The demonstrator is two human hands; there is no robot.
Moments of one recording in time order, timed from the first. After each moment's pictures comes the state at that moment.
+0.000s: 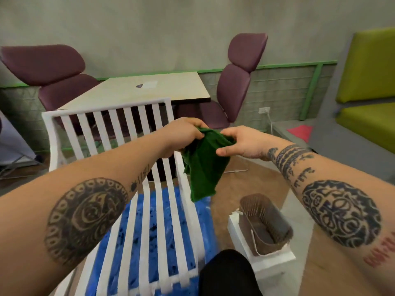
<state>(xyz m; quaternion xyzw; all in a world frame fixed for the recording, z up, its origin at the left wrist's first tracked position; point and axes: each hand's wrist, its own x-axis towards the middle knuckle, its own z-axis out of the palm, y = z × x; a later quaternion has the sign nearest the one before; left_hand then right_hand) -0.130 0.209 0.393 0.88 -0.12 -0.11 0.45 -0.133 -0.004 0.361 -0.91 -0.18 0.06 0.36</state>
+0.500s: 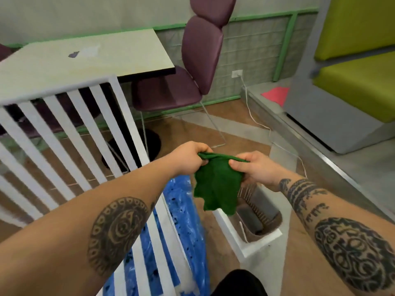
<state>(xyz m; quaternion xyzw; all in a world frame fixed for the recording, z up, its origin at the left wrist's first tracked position) 0.002 0.127 0.257 0.90 -0.24 -0.21 0.30 -0.081 -0.084 0.224 -0.80 0.07 0.12 0.59</state>
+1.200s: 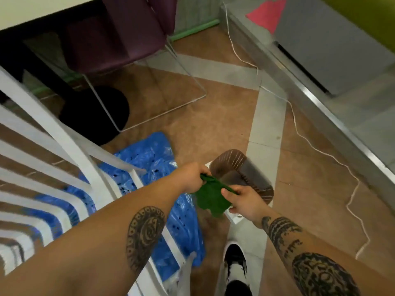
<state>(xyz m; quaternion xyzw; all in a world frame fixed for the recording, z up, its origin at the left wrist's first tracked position) 0.066 0.053 0.112 0.85 -0.28 -0.43 0.14 -0.089 -0.089 0.083 -0.64 0.34 0.21 0.66</state>
